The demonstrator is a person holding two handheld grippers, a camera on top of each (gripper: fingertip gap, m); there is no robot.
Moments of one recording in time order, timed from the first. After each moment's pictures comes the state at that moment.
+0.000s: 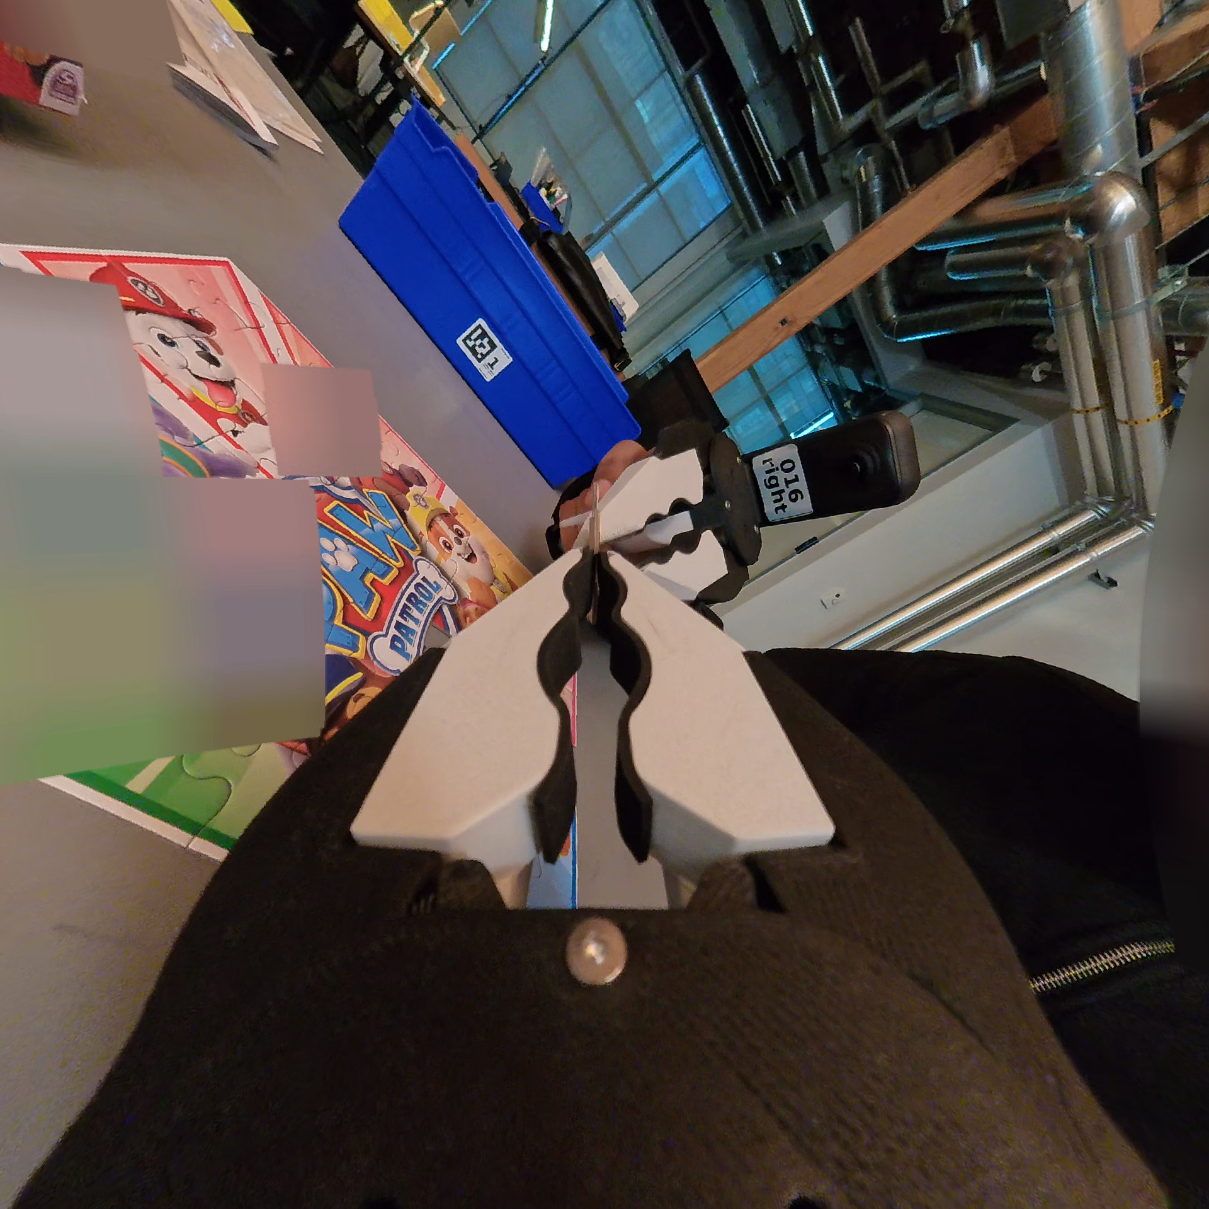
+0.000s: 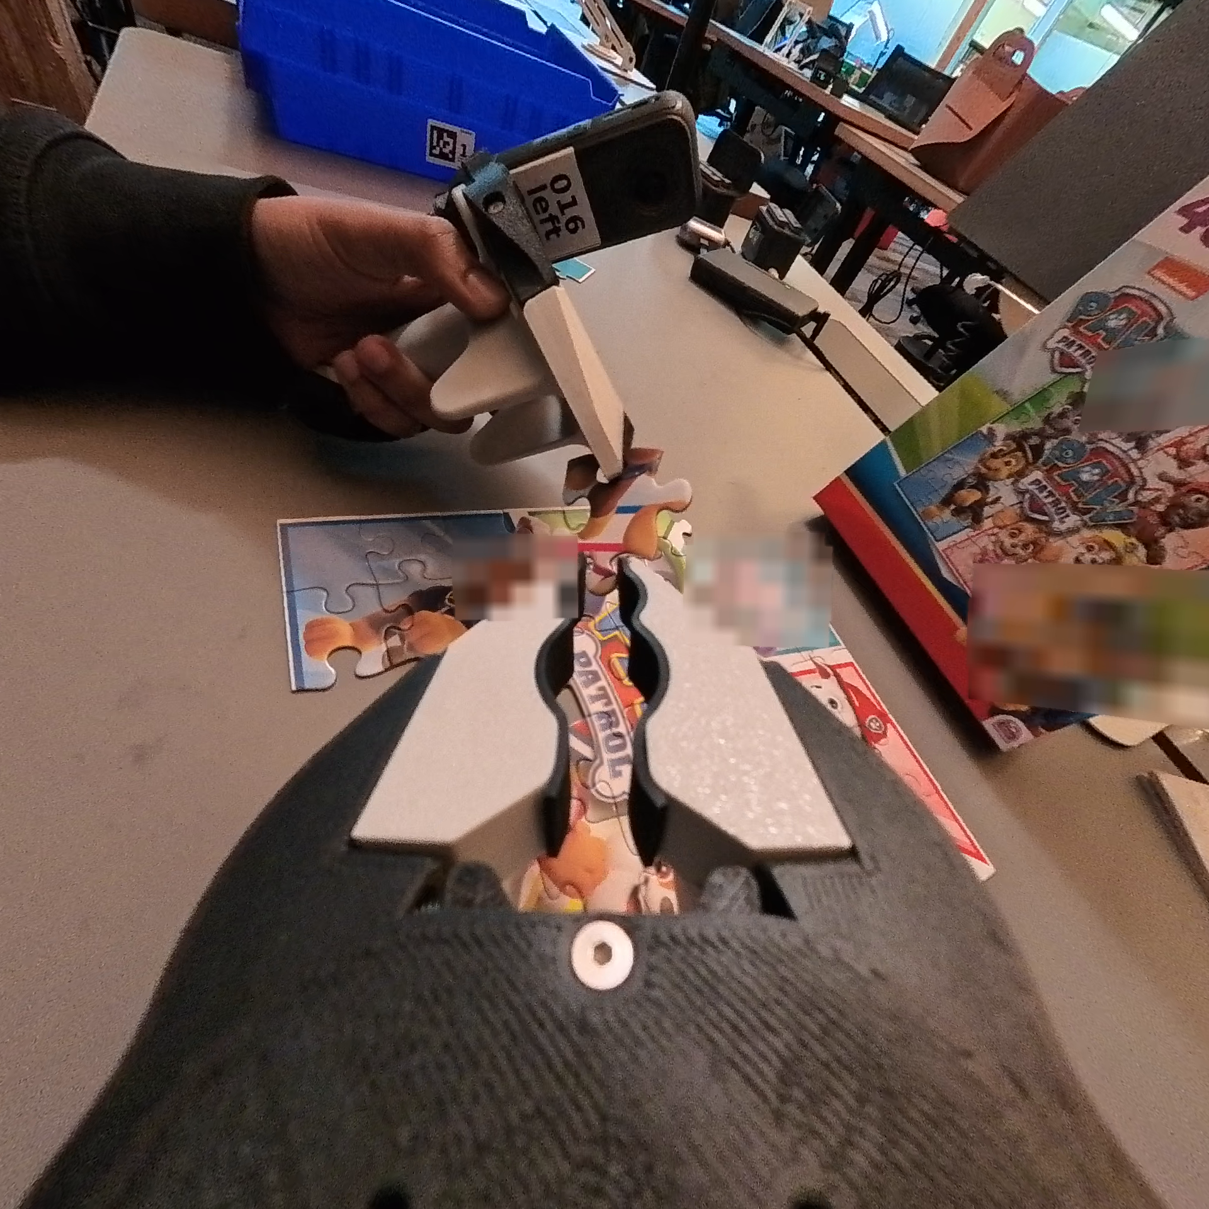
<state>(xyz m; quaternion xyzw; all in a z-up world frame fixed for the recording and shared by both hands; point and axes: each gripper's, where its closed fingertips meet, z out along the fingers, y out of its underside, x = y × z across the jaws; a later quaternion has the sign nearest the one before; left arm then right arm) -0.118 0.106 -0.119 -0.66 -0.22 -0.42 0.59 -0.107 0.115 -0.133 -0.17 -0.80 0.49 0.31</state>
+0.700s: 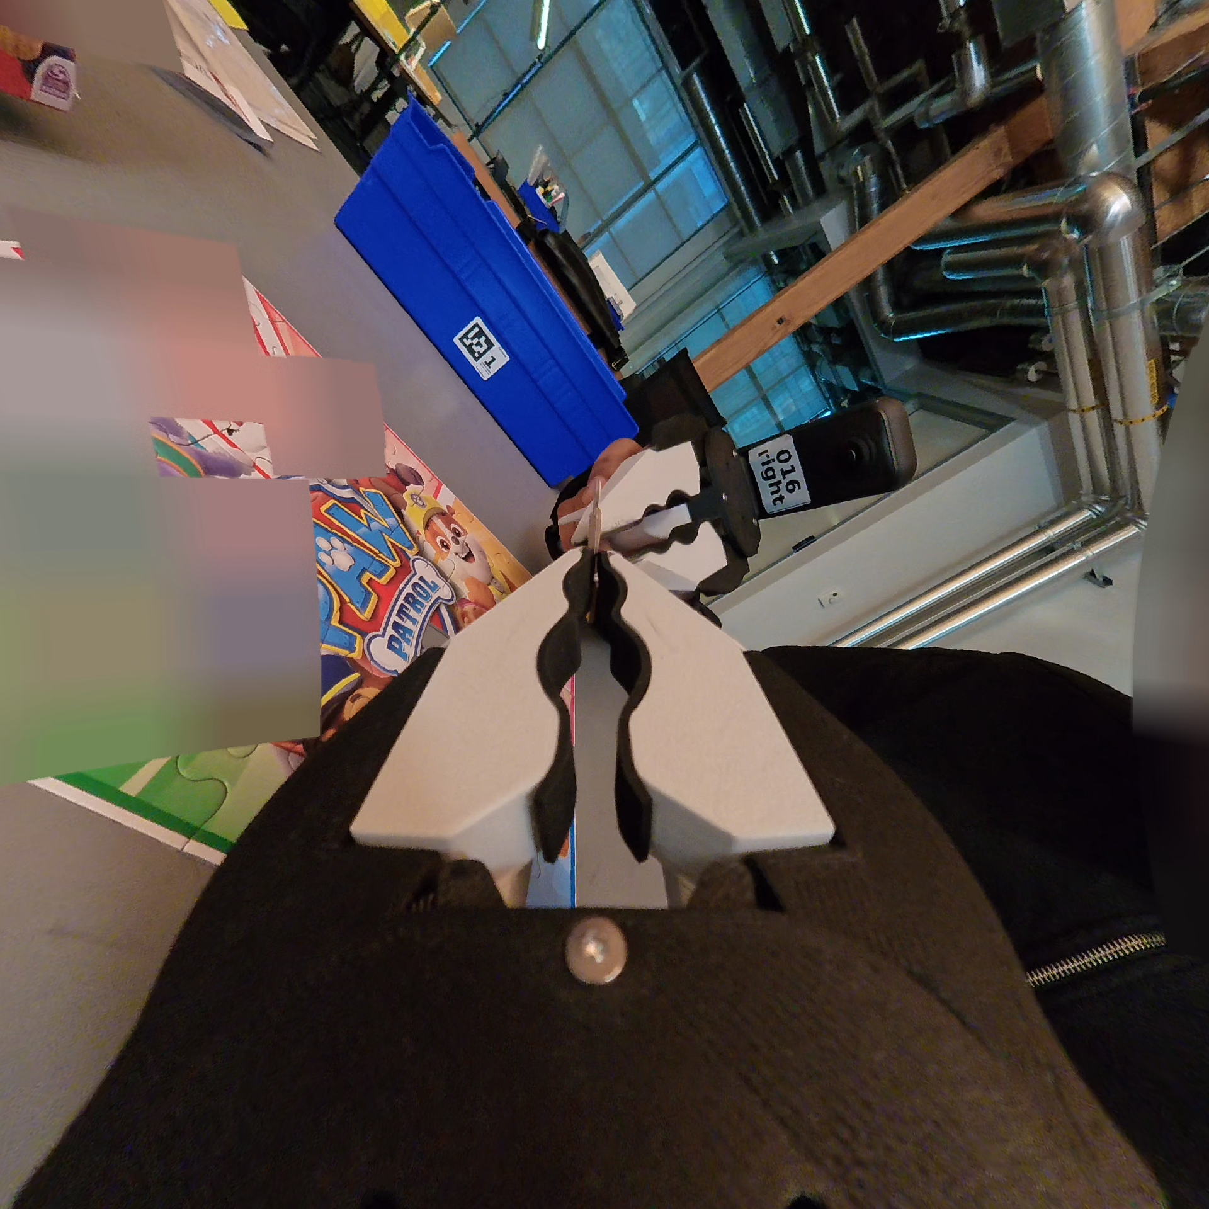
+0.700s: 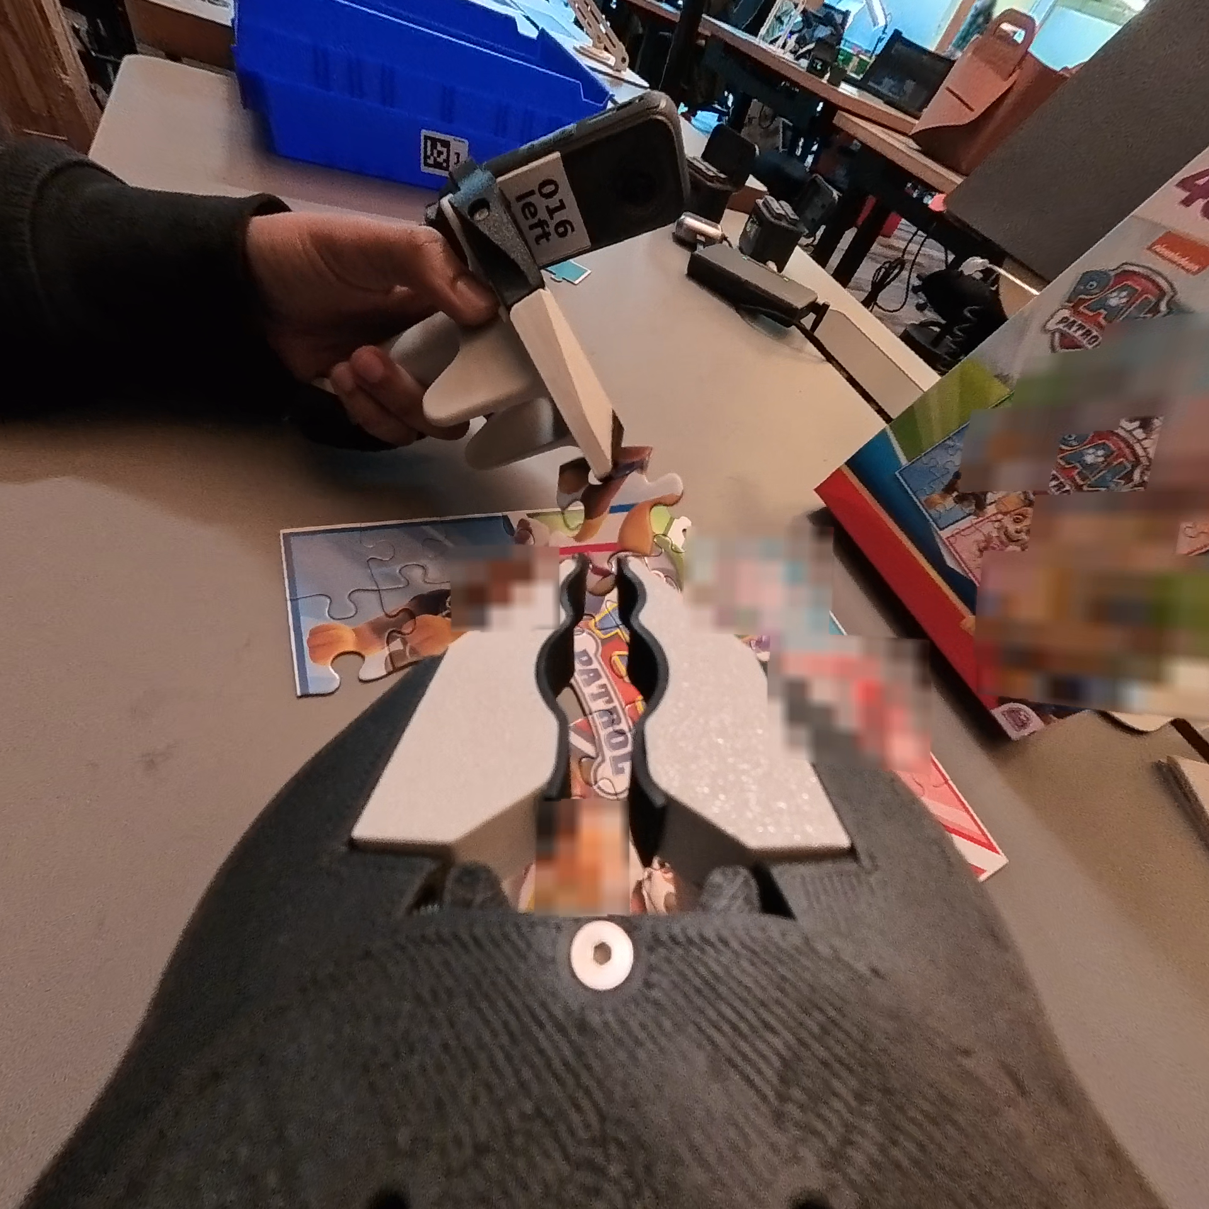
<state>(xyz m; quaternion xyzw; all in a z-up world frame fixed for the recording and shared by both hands) -0.117 0.107 -0.119 -0.65 -0.22 -0.42 0.59 -0.109 0.118 -0.131 -0.19 -0.79 0.50 0.30</state>
